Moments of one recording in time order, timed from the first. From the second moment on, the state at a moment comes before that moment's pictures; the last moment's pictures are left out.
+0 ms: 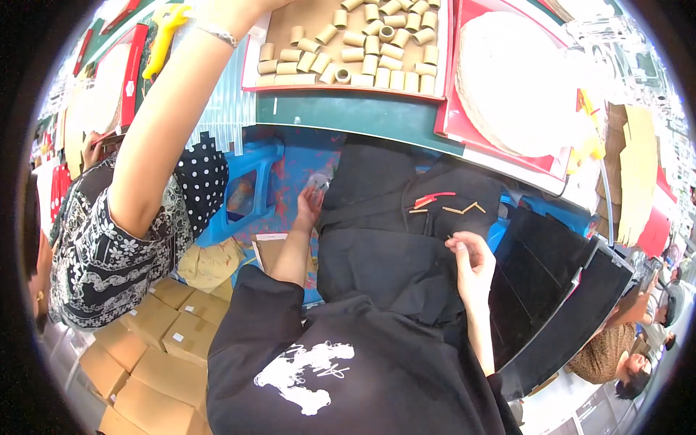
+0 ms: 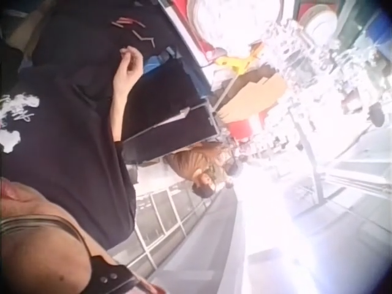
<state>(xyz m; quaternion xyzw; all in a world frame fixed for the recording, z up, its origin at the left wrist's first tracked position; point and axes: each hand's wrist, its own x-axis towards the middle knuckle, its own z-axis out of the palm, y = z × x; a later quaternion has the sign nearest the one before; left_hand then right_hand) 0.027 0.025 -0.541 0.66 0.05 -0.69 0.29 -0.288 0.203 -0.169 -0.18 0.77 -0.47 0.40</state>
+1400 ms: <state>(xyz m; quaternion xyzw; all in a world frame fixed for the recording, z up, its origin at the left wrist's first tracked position) -0.247 -0.027 -0.098 0.16 -0.96 -0.21 0.07 -0.402 0.200 -0.006 -0.43 0.82 -0.32 0.20</state>
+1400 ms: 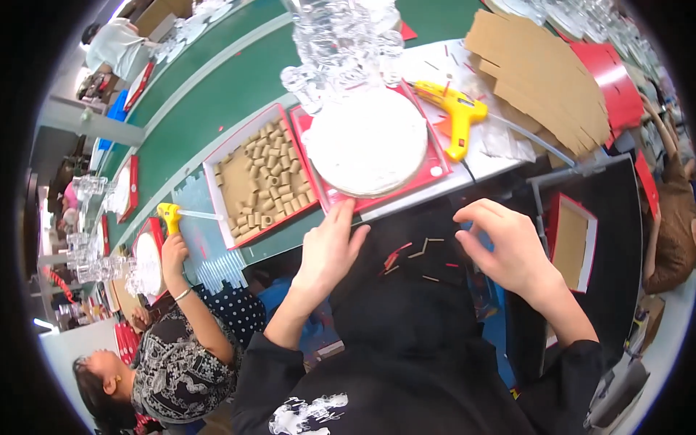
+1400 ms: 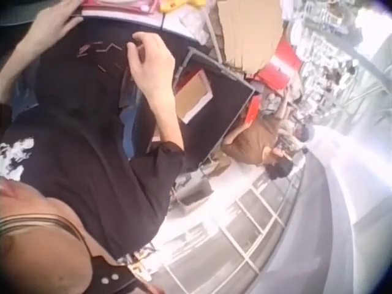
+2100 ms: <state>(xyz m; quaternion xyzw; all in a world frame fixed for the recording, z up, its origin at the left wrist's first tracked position) -0.251 -0.117 -0.083 0.24 -0.93 -0.21 0.21 -0.559 0.155 -0.117 0.04 0.63 -0.63 0.46</state>
